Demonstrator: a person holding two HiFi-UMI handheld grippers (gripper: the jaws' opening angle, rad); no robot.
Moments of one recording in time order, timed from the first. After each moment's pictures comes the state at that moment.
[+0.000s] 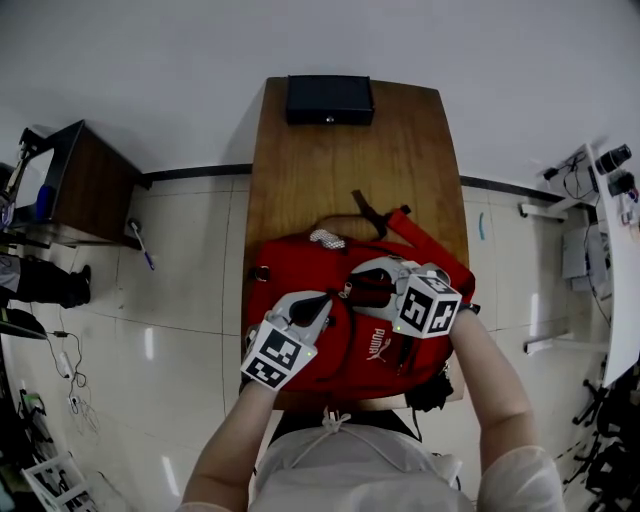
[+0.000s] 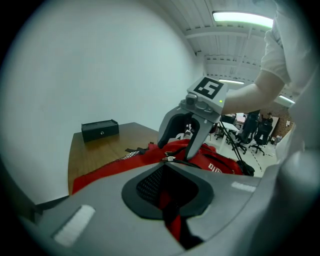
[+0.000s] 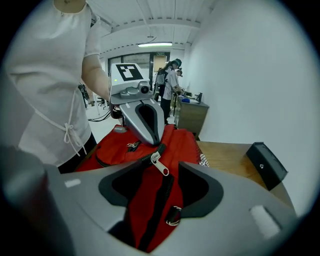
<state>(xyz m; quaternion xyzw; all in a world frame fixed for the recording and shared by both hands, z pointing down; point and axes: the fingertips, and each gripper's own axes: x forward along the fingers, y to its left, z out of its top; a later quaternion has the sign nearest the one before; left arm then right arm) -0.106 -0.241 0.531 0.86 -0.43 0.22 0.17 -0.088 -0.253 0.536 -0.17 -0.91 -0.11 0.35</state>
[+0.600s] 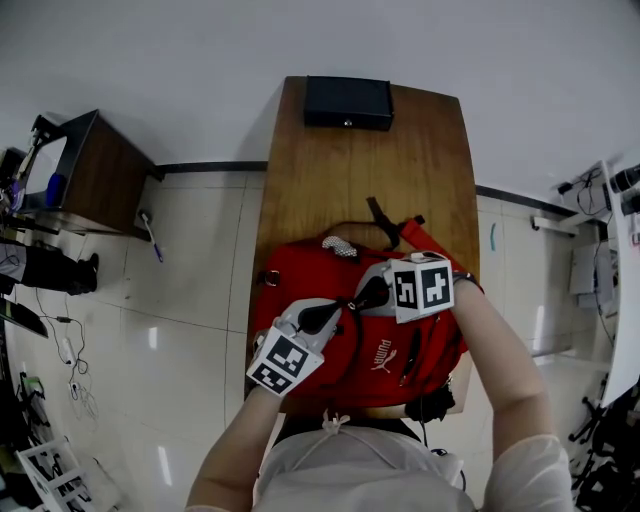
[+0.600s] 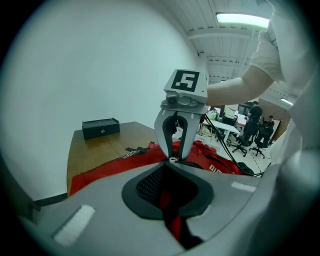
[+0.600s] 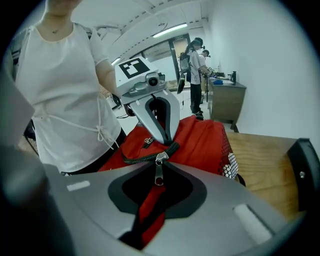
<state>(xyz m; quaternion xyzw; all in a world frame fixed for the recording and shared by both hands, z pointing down) -0.105 -0.243 0.534 0.86 -0.43 0.21 0.18 -0.088 -0.236 0.549 -0.37 -0.82 -0.06 0.43</state>
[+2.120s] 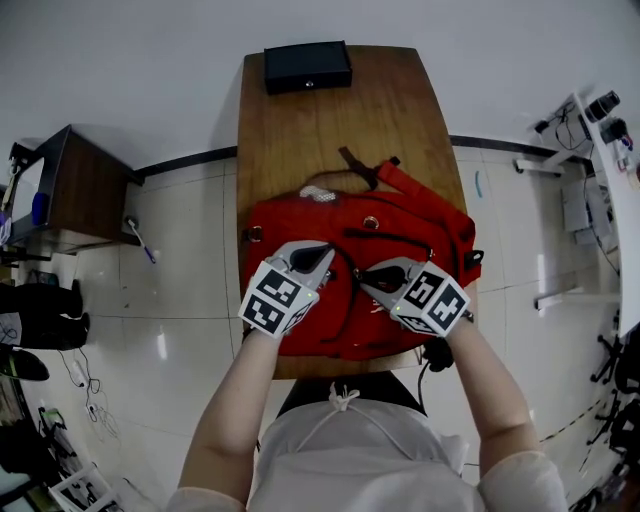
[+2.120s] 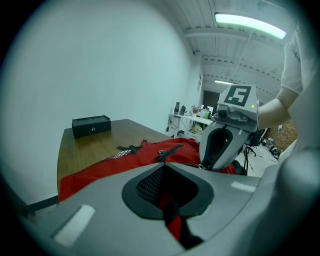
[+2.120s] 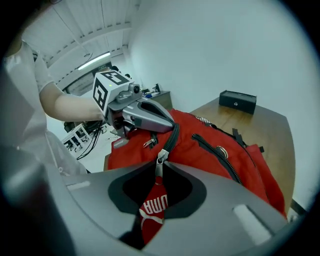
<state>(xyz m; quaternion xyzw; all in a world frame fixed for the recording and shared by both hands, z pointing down) -0.095 -0.244 0.541 0.87 -0.39 0.22 0.19 -0.042 -0.195 0.552 0.04 -0.91 0.16 0.38</state>
